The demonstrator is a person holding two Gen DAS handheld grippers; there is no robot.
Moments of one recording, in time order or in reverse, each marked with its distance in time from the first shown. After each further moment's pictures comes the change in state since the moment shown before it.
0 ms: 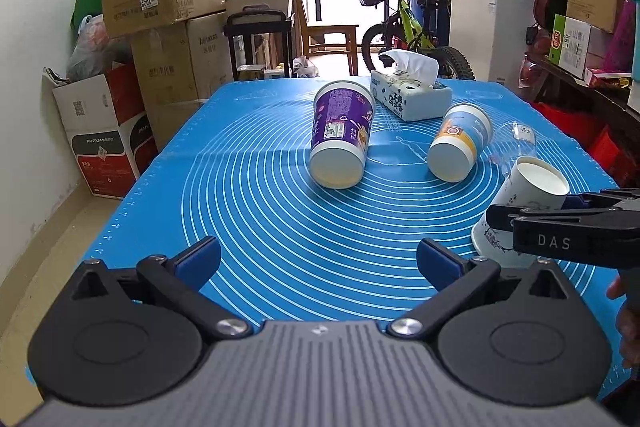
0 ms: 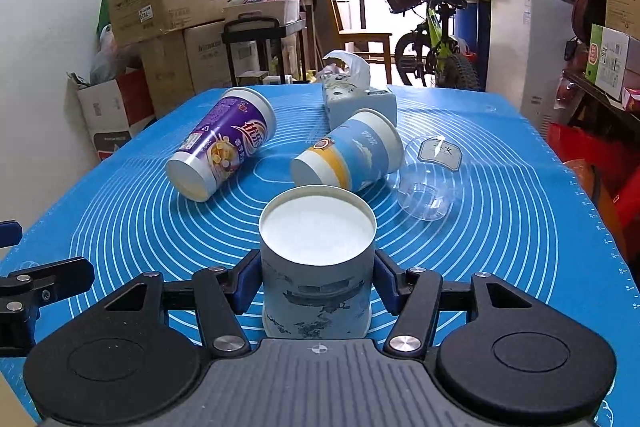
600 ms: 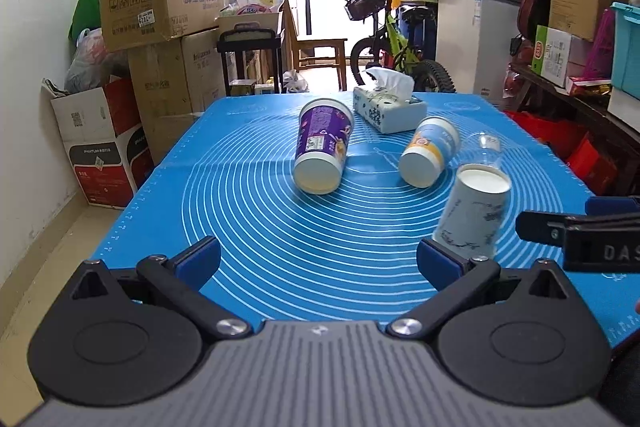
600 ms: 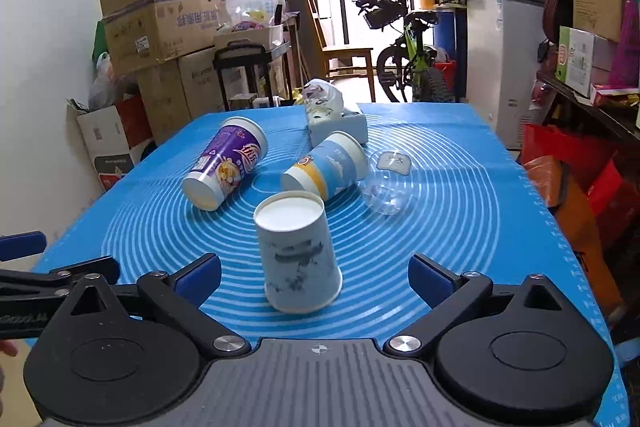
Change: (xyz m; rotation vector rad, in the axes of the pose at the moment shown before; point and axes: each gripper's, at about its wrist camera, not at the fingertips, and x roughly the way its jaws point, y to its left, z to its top) left arm -0.043 -0.012 -0.006 0.004 -0.041 -0.029; right arm -0.082 -0.004 -0.011 0.061 -0.047 -0.020
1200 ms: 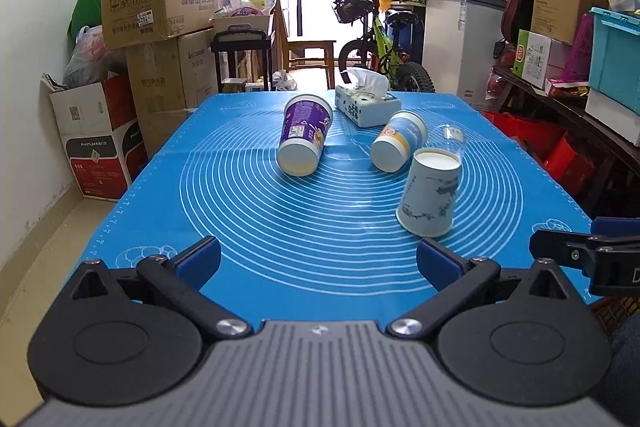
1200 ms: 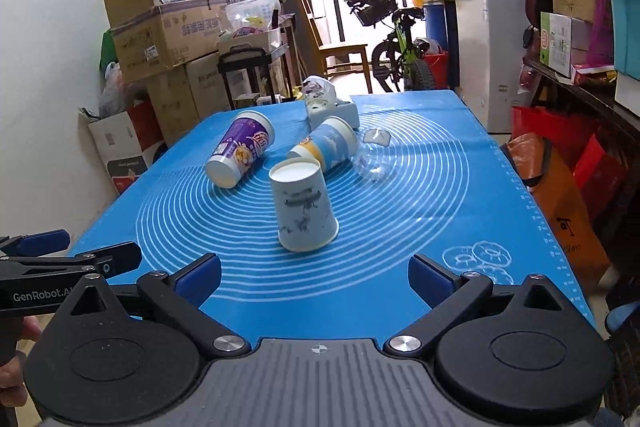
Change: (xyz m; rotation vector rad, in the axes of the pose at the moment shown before) left arm -0.045 -0.012 -0.017 -0.011 -0.001 -0.034; right arm -0.071 -0.010 -0.031 0.053 0.005 0.019
